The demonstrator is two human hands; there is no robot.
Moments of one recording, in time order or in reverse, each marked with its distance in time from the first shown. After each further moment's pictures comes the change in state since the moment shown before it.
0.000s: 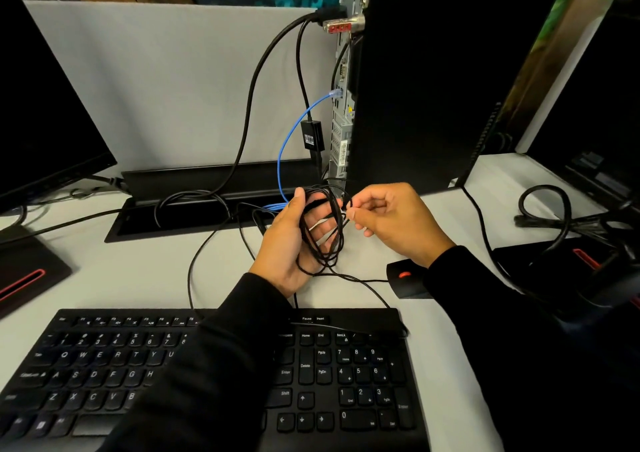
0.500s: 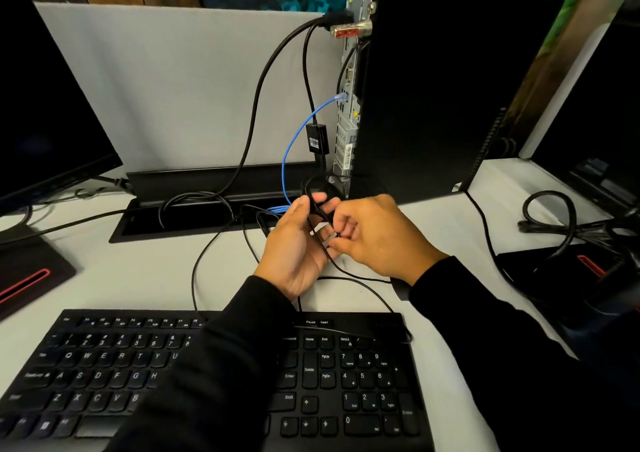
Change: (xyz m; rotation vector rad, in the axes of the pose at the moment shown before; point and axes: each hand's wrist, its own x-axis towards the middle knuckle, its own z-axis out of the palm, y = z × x) left_hand 0.010 -0.005 -0.006 -0.138 -0.040 0.020; right_hand -0.005 -0.023 0.023 -0.519 -0.137 -0.150
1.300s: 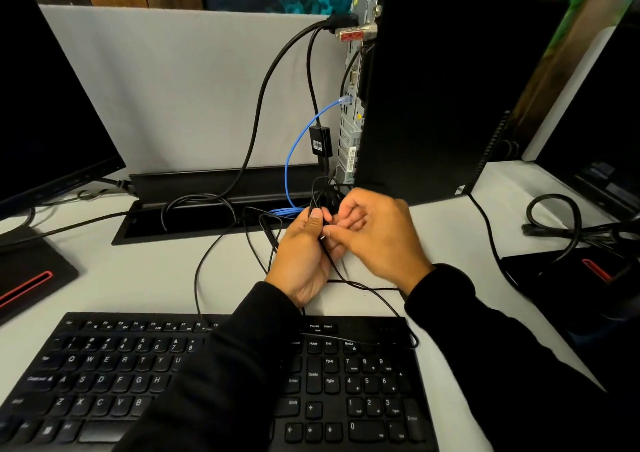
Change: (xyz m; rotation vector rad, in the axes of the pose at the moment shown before) left_hand -0.008 -0.006 0.008 0.132 -0.024 0.085; right_hand -0.004 -0.009 0.013 0.375 0.301 0.057
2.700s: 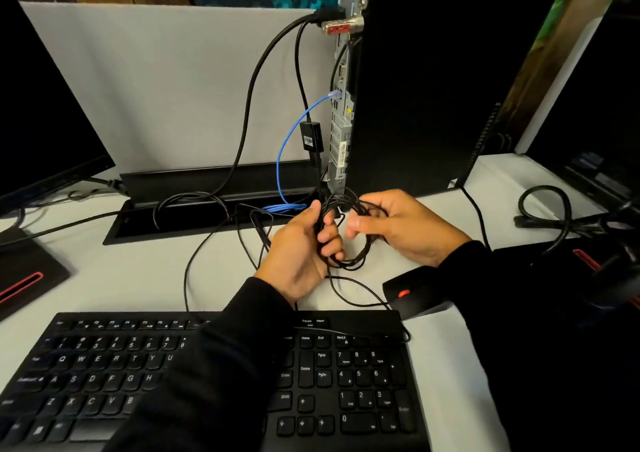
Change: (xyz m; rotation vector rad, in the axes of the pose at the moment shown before) left_hand -0.008 0.006 0.006 -0.037 -0.091 -0.219; right_hand 0.013 0.029 -0.045 0.356 -0.464 0.219
